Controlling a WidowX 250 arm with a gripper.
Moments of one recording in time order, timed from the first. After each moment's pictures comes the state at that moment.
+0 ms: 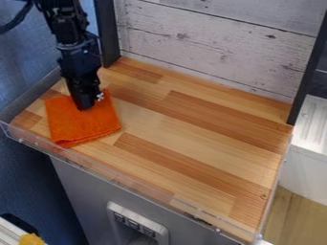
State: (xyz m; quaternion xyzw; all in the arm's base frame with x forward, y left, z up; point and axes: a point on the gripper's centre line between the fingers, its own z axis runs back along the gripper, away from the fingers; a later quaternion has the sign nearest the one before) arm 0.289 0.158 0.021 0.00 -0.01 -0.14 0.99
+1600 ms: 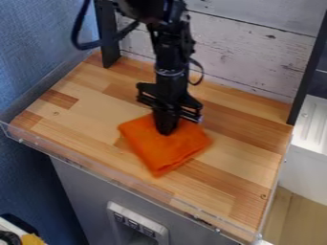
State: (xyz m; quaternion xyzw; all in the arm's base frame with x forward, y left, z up) arm 0.315 0.001 0.009 0.00 0.00 -0.01 1.00
